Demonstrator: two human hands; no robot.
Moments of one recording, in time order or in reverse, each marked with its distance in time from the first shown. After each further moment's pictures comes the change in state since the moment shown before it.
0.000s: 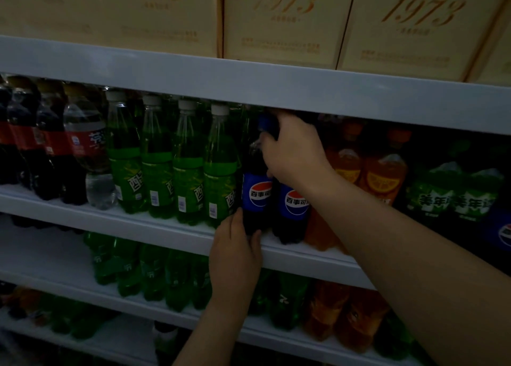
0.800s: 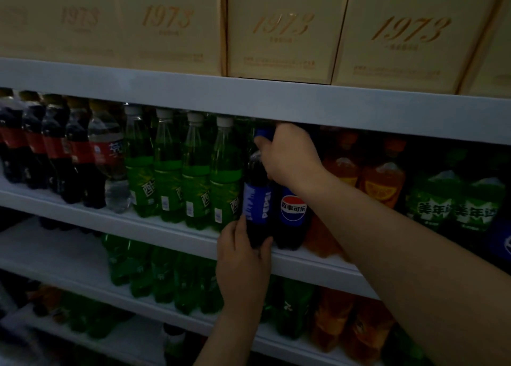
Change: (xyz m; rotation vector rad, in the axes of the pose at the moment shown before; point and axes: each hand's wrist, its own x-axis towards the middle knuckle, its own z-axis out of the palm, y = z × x) left_hand -0.010 0.015 -0.001 0.056 0.139 -0.028; right_hand 0.010 -0.005 -0.002 -0.032 -0.087 0.094
